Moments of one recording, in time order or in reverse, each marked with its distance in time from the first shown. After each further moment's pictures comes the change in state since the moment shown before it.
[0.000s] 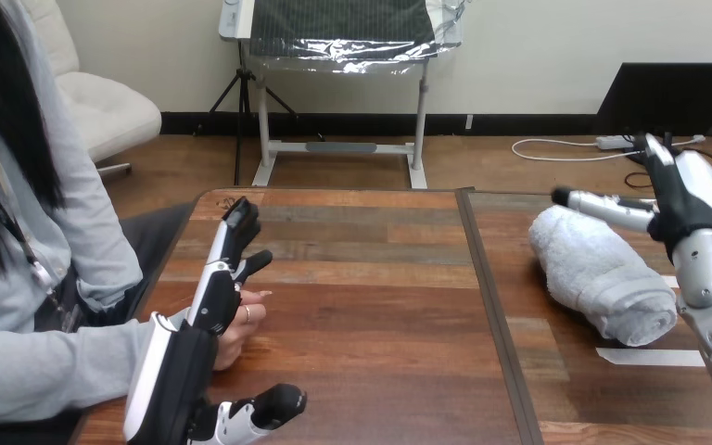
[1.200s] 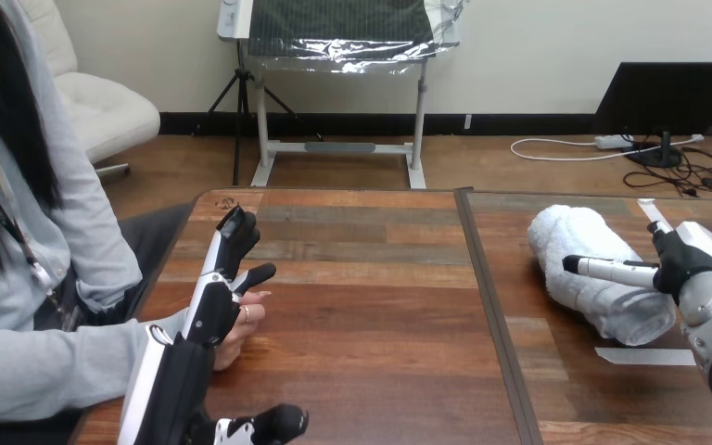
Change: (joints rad) left arm 0.035 -0.002 -0.002 -0.008 -0.018 -0.042 -0.015; right arm -0.015 0.008 0.088 0.087 -0.059 0.227 0.109
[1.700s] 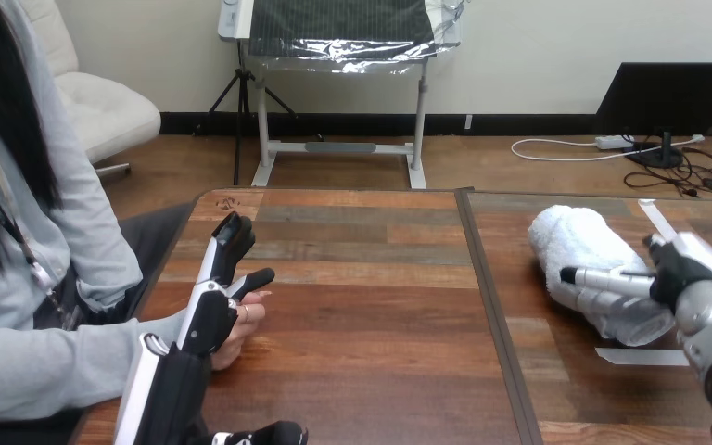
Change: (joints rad) left arm 0.027 -0.001 0.003 -0.009 -0.001 -0.036 -0.003; right arm 0.019 0.011 0.005 0.001 -0.001 0.016 0.007
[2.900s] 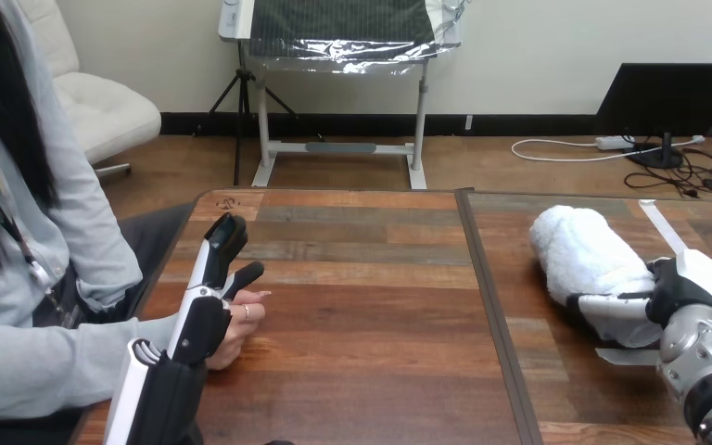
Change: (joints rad) left arm 0.083 0.005 -0.014 -0.146 -0.036 0.033 -0.033; right arm 0.055 0.053 -0.010 -0.003 0.005 0.030 -0.189
